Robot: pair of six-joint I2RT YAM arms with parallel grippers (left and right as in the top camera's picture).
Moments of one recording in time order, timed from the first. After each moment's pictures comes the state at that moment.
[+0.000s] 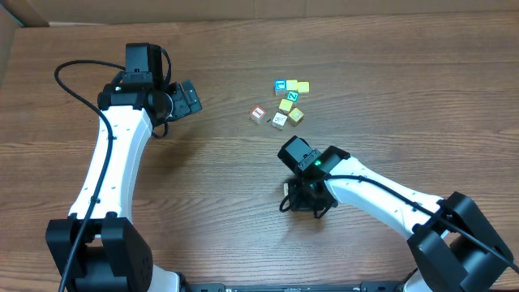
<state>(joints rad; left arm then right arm) 0.01 1.67 1.42 -0.86 -0.03 -0.39 0.74 1.72 1.07 -0.88 -0.13 0.67</state>
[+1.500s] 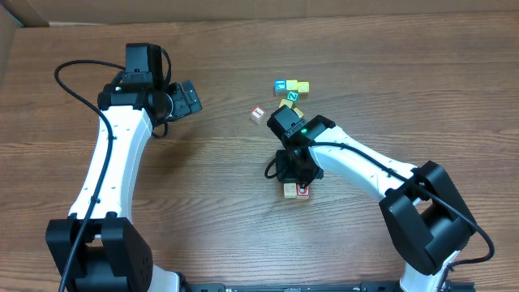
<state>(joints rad) 0.01 1.67 1.42 -0.86 -0.03 -0.39 0.68 1.92 1.31 -0.88 -0.12 0.65</state>
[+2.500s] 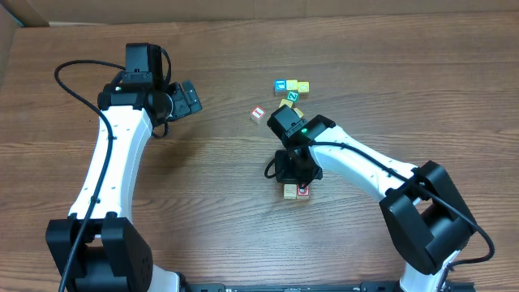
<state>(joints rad) 0.01 1.67 1.42 -0.86 -0.03 -0.39 0.67 1.92 1.32 -0.89 -0.15 0.65</state>
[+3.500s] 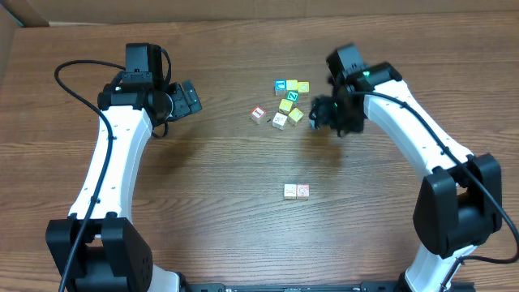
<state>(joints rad) 0.01 1.67 1.42 -0.86 -0.03 -0.39 0.36 1.93 1.60 -0.99 -0.15 0.40</state>
